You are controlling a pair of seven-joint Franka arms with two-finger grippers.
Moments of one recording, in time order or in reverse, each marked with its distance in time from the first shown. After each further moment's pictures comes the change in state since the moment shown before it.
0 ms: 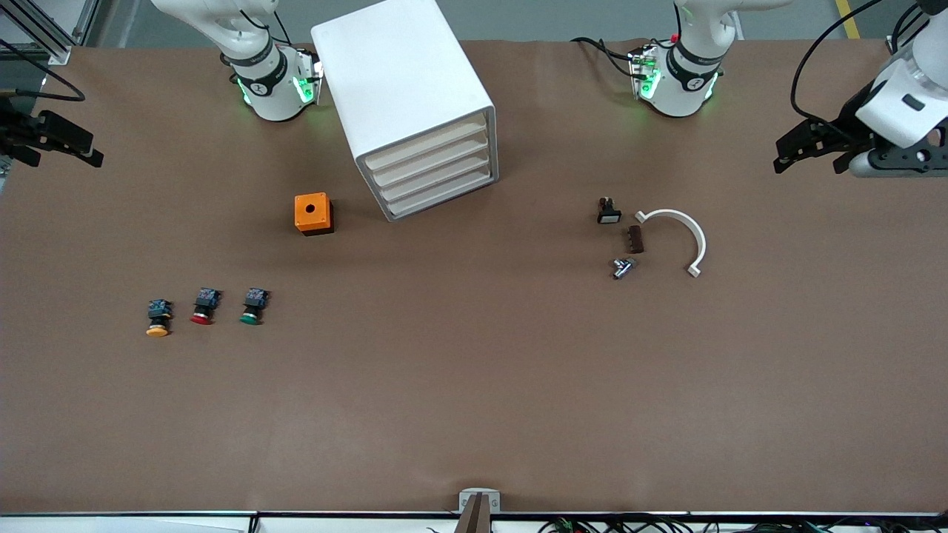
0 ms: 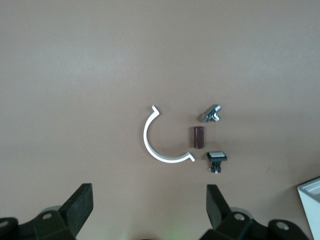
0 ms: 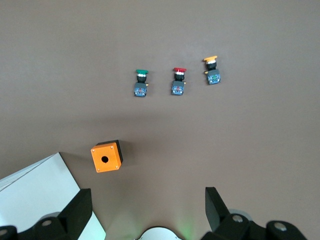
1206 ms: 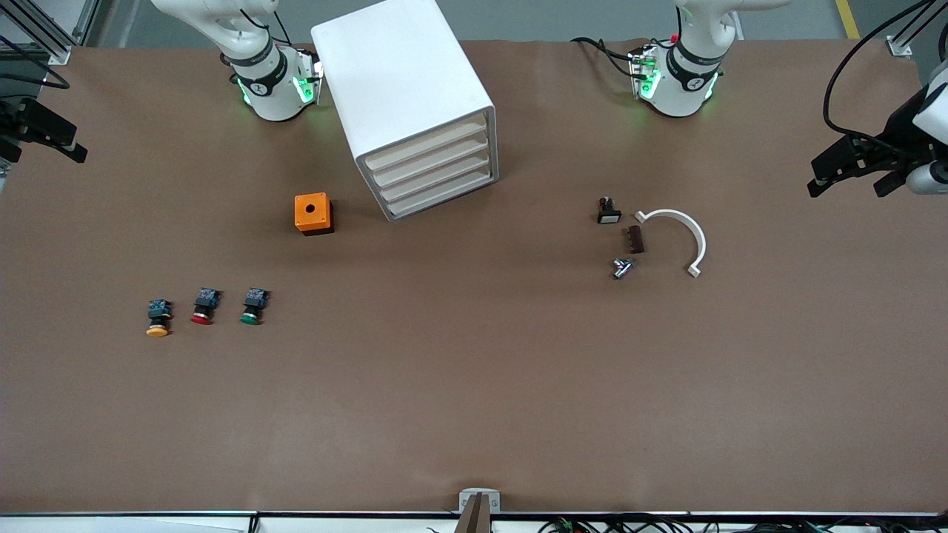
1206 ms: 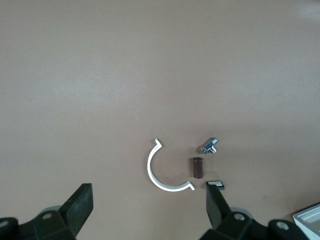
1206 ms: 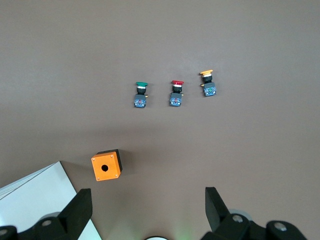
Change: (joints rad) left arm -0.001 0.141 0.000 0.227 0.019 -0.014 -0.003; right arm 0.002 -0.009 -0.002 0.024 -0.008 0.017 -0.006
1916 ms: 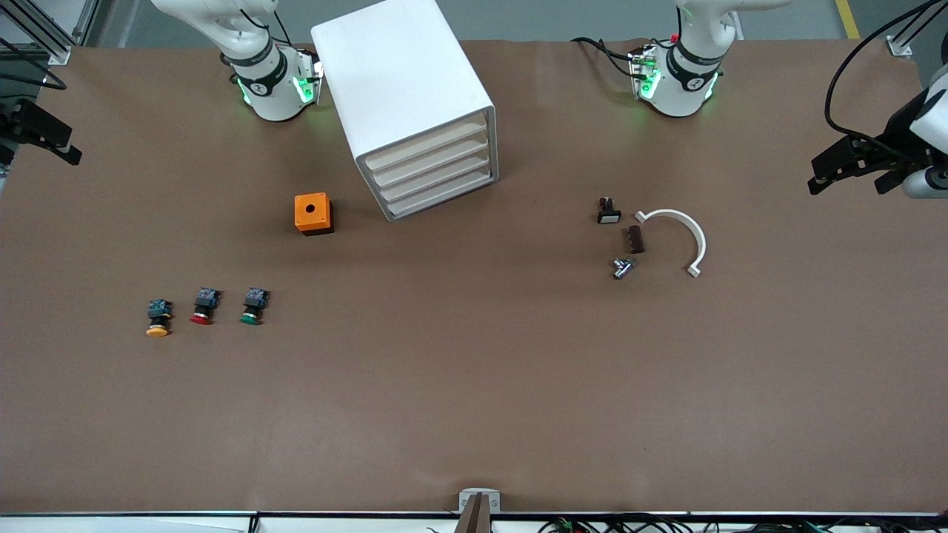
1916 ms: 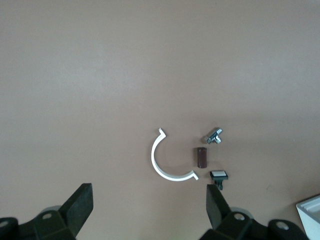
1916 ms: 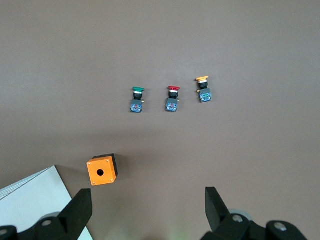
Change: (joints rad) left arm 0.000 0.042 0.000 0.065 0.016 -0.090 0.000; right arm 0.001 0.000 0.002 0.002 -0.015 0.021 -0.009
